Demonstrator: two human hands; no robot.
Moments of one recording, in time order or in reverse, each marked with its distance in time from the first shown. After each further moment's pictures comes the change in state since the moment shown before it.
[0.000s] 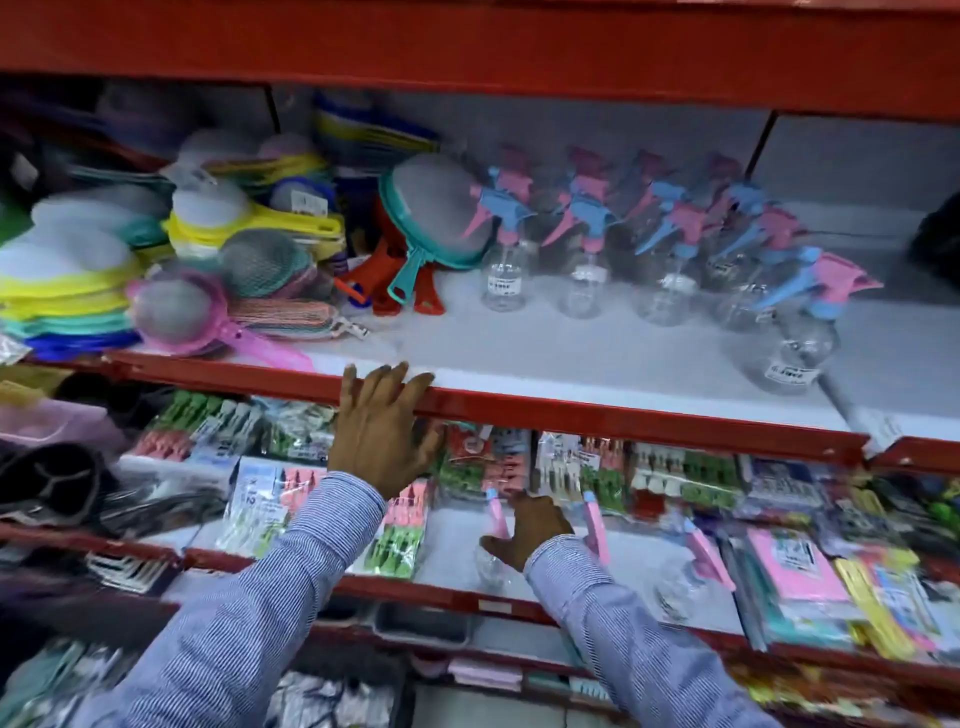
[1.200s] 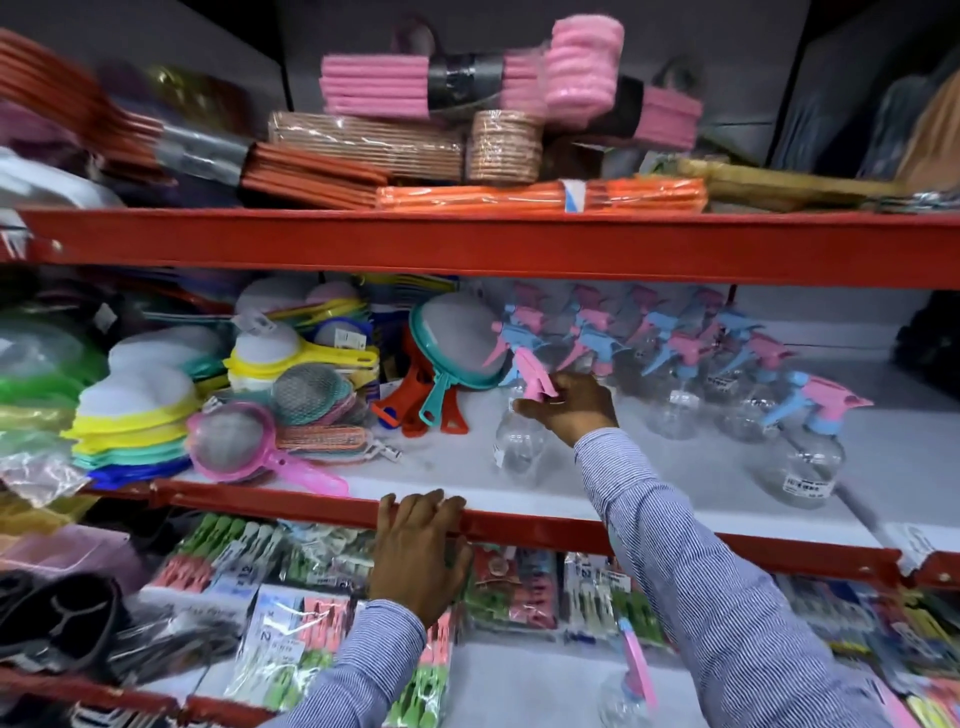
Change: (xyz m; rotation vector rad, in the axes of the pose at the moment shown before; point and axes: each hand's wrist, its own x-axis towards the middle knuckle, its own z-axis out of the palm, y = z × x) left_hand 0.003 -0.003 0.007 -0.074 0.140 -0.025; right_hand 0.046 -0.089 -0.223 0.553 0.538 -0.155
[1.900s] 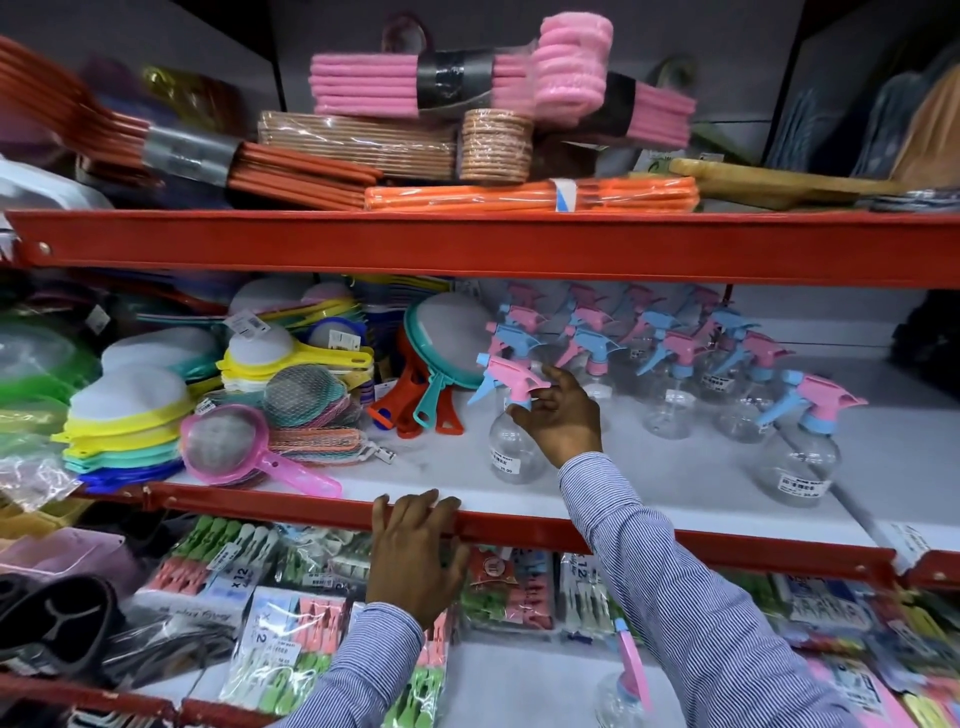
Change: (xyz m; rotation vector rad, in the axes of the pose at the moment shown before) left_hand 0.001 0.004 0.005 -0.076 0.040 -0.042; right_hand 0.019 0.032 0.035 0.515 0.040 0.018
